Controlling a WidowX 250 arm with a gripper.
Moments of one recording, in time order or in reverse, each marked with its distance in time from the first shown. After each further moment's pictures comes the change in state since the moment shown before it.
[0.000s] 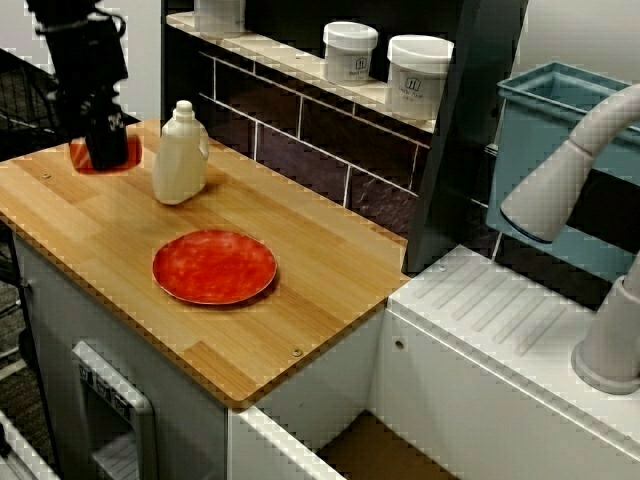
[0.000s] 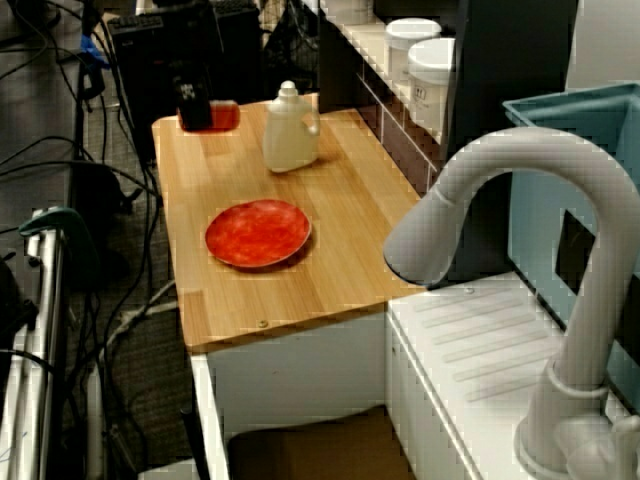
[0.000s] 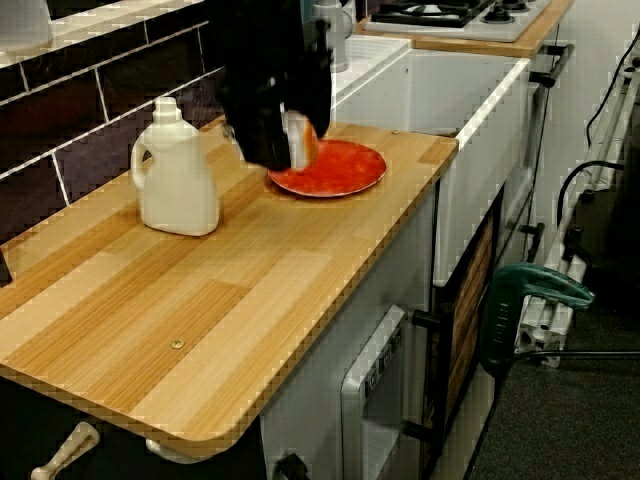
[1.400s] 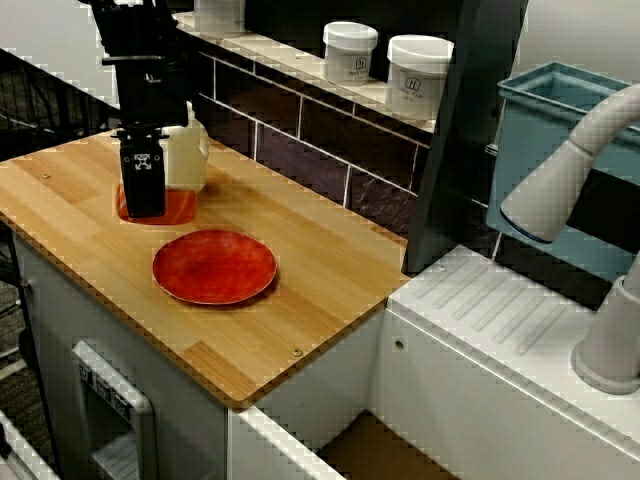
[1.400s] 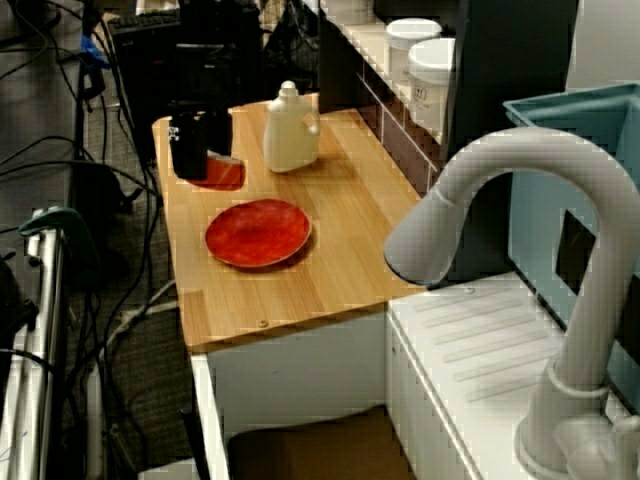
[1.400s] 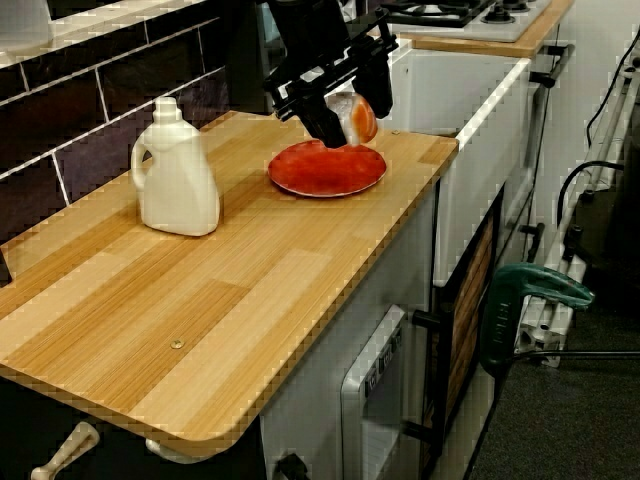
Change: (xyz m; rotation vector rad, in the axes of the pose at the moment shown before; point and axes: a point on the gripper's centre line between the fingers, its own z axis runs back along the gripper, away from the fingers) arm 0.003 -0.072 -0.032 -0.169 0.170 -0.405
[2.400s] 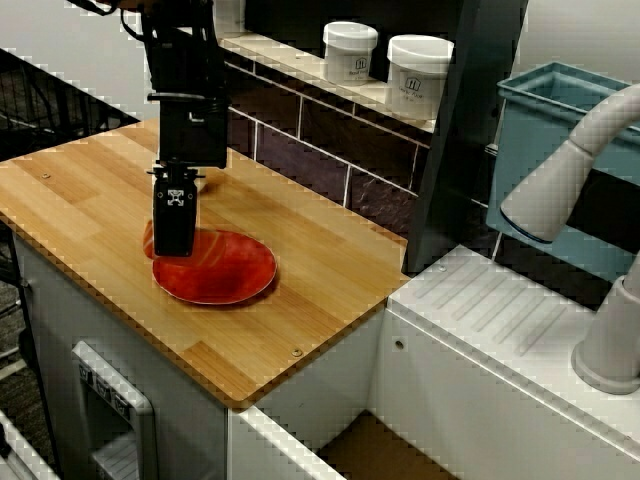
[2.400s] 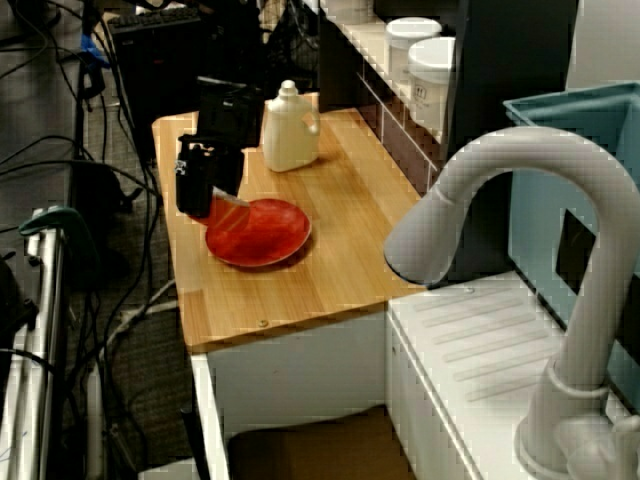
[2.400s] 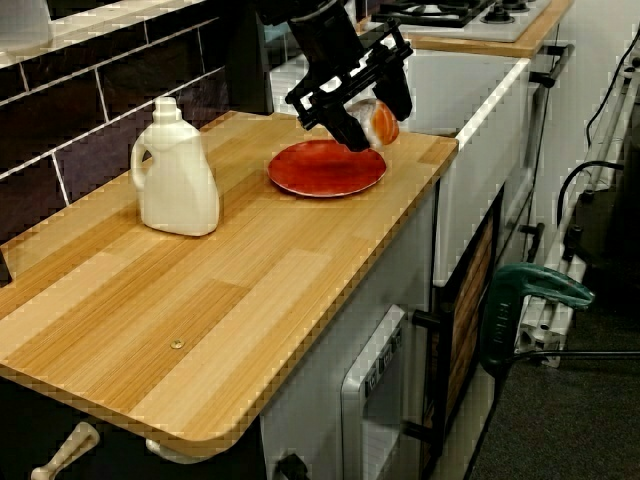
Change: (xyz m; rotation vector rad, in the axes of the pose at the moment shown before) arm 0.016 -0.023 -0.027 -0.094 0.103 -0.046
